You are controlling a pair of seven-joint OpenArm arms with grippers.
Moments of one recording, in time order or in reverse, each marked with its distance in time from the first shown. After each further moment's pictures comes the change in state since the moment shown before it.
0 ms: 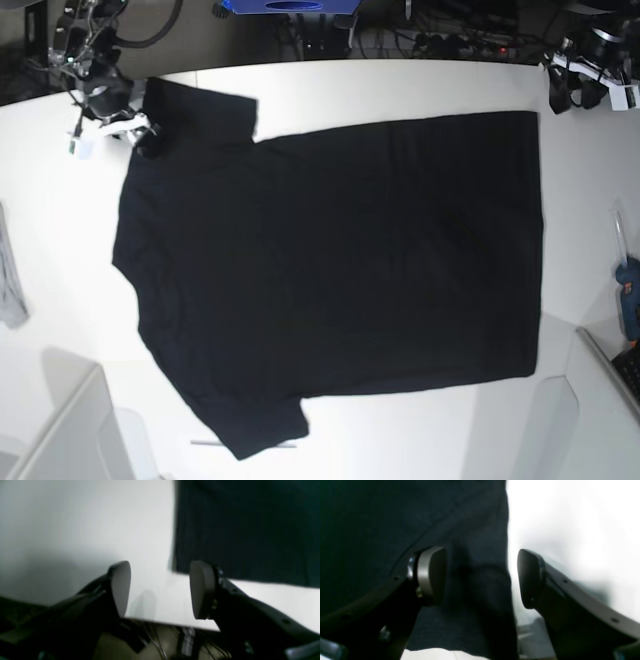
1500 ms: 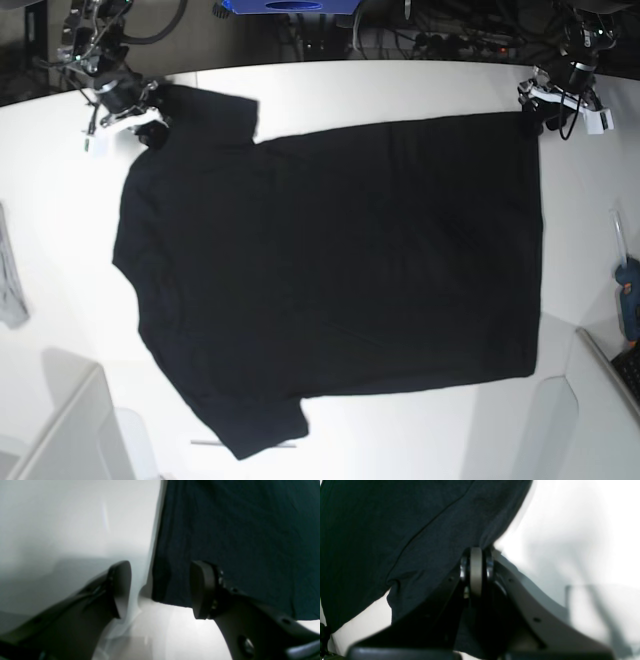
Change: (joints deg) left arm -11.8 -0.1 7.1 -14.6 -1.6 2.6 -1.5; right arm 0.2 0.2 -2.2 -5.0 1.4 5.5 1.7
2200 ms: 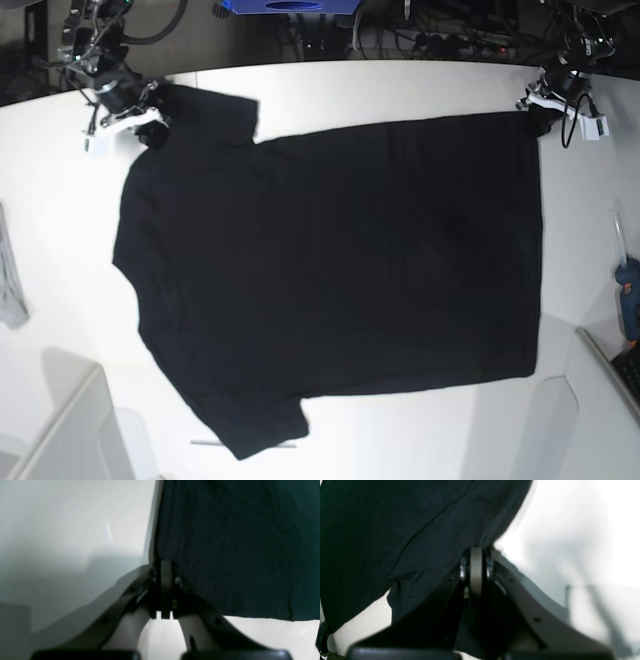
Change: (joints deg) left arm -2.7 -0.2 -0.1 -2.3 -0.6 -0.2 4.0; right arm 0.0 0.0 0.0 0.0 0.0 0.0 0.0
